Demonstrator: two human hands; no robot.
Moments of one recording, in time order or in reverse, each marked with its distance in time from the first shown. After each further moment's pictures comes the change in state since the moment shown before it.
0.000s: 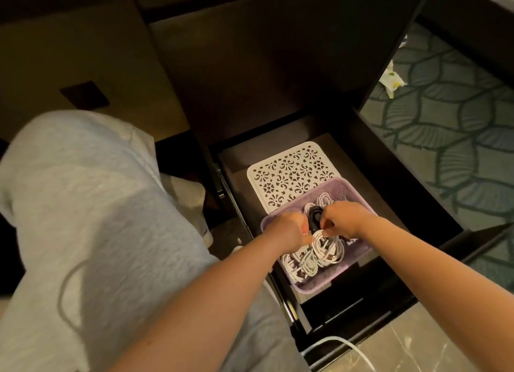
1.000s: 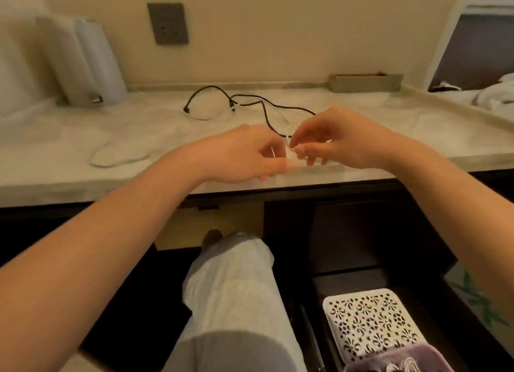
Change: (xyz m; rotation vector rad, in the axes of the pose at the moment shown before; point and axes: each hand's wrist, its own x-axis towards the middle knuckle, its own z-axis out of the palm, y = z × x) left_hand -0.301 -0.013 -0.330 0.248 0.717 0.216; right_hand -0.099 -0.244 -0.376 0.219 0.697 -0.634
